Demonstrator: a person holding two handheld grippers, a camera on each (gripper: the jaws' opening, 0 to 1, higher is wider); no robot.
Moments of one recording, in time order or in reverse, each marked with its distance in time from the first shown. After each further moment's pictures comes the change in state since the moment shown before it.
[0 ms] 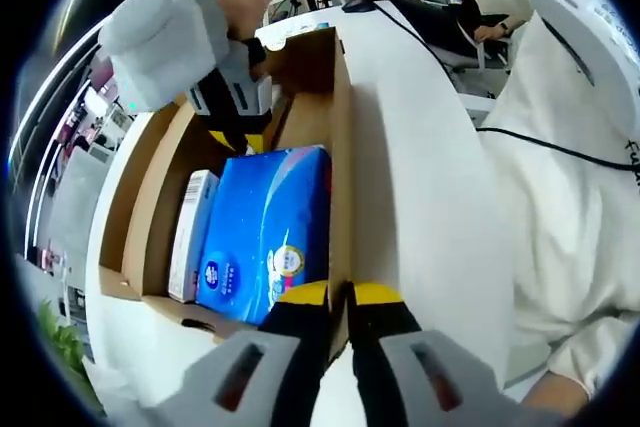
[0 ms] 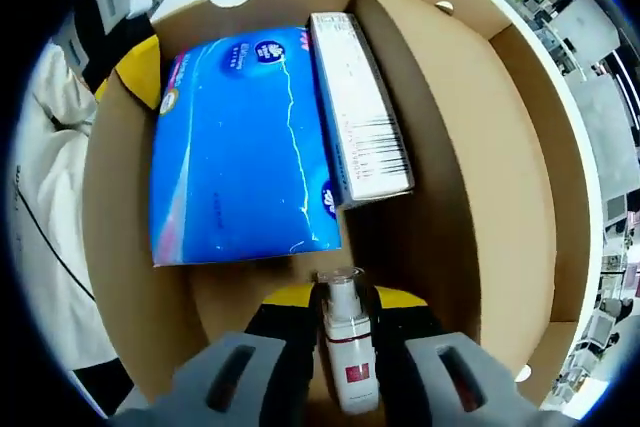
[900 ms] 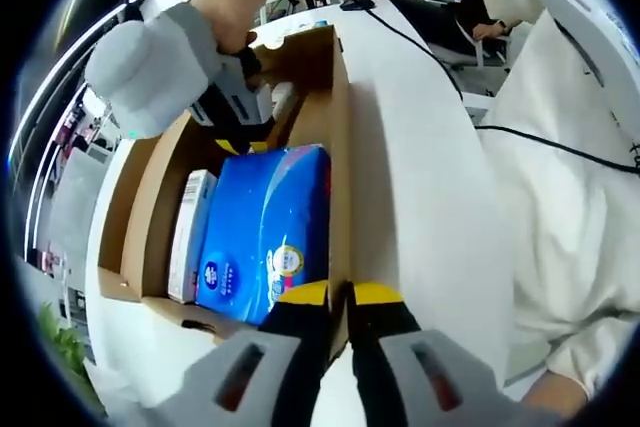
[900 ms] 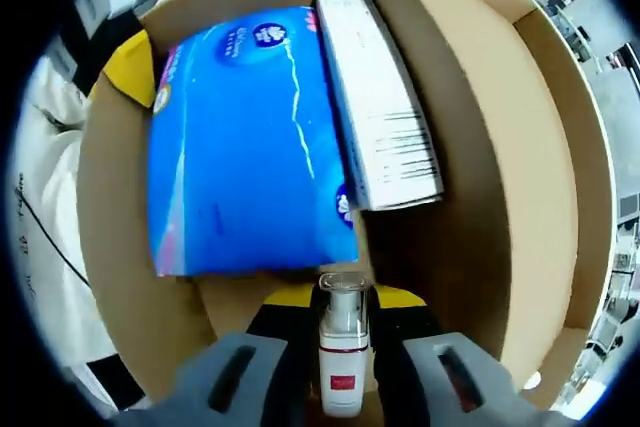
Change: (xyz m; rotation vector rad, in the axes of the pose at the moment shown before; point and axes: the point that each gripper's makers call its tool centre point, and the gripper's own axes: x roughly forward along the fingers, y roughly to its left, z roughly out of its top) left arm 0.000 0.001 0.000 0.008 0.010 -0.005; right arm -0.001 0.015 -0.006 0.028 0.020 0.051
